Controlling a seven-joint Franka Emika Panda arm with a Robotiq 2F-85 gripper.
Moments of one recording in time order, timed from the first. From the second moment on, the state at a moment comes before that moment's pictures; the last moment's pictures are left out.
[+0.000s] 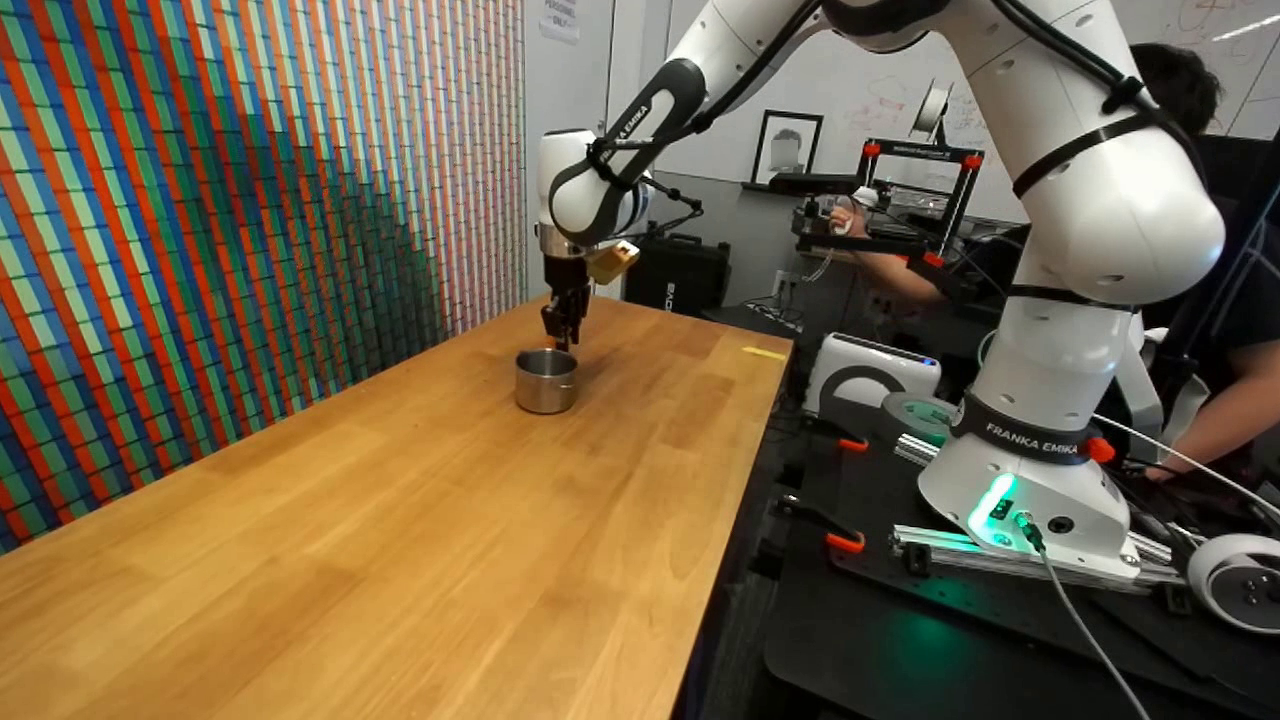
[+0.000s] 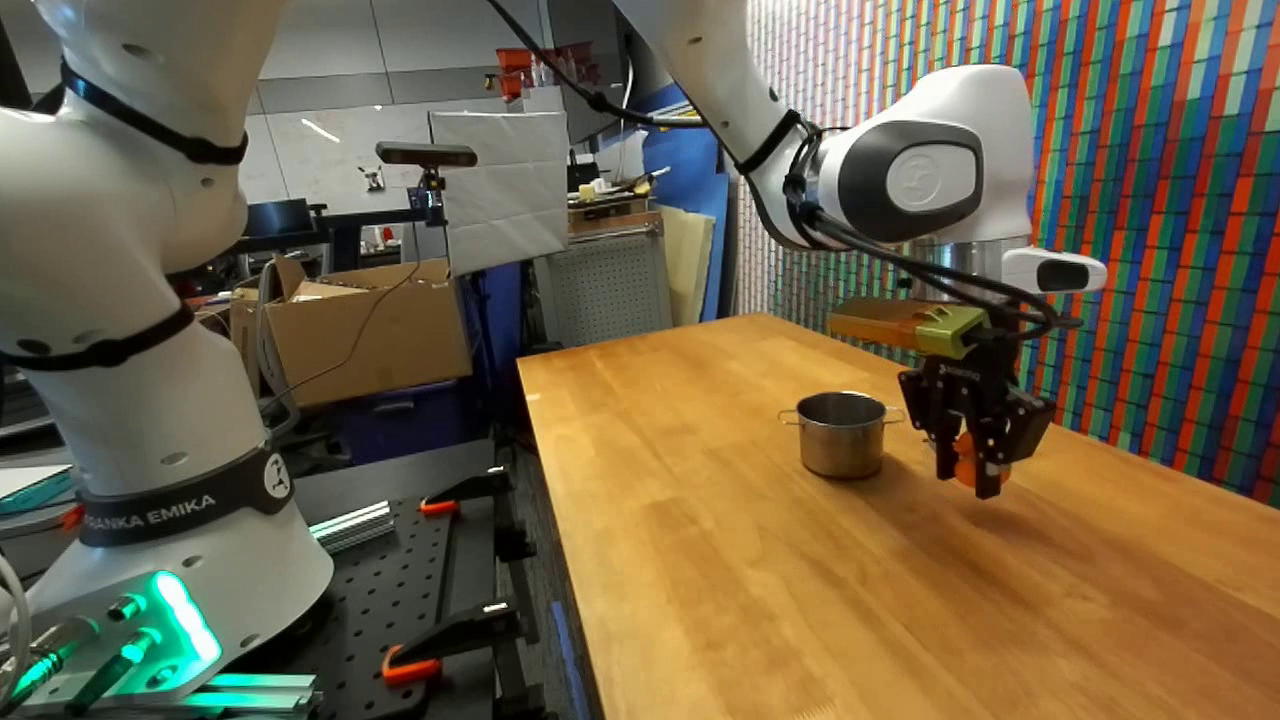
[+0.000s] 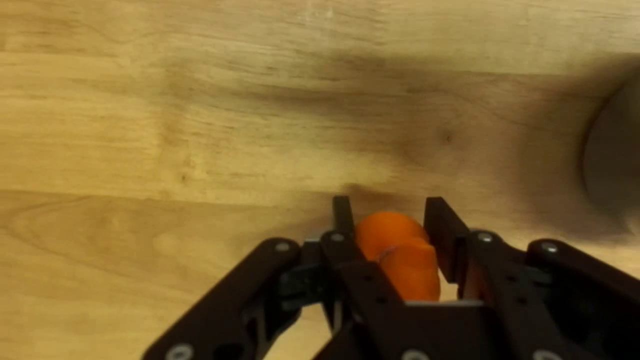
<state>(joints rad) -0.07 0.66 -0.03 -1.80 -0.13 2.47 -0.11</state>
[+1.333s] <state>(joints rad) 0.01 0.55 0.08 -1.95 0.00 2.38 -0.15</state>
